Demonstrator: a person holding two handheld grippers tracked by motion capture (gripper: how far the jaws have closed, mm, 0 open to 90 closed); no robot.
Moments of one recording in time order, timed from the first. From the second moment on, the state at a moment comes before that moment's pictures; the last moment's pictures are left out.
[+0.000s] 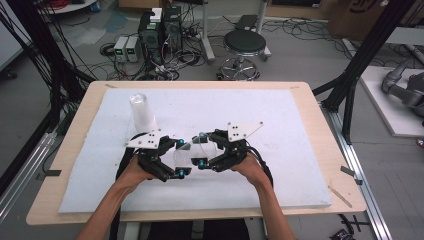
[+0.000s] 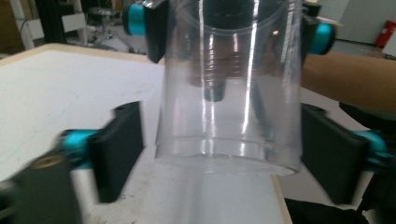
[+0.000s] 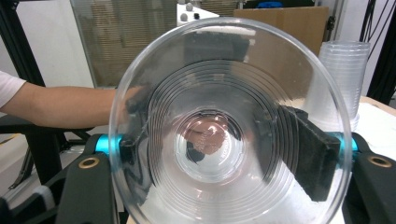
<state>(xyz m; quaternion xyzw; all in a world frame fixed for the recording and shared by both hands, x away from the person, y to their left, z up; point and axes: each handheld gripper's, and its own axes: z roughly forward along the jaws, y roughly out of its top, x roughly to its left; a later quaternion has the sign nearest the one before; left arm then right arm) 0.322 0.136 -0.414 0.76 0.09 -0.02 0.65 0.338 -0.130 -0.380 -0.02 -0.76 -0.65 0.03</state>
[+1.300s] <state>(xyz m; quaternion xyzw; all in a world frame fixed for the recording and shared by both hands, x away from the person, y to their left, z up) 0.302 0.230 -0.462 0.74 0.33 0.16 0.57 0.366 -0.133 -0.358 -0.23 -0.88 -0.39 -0.11</state>
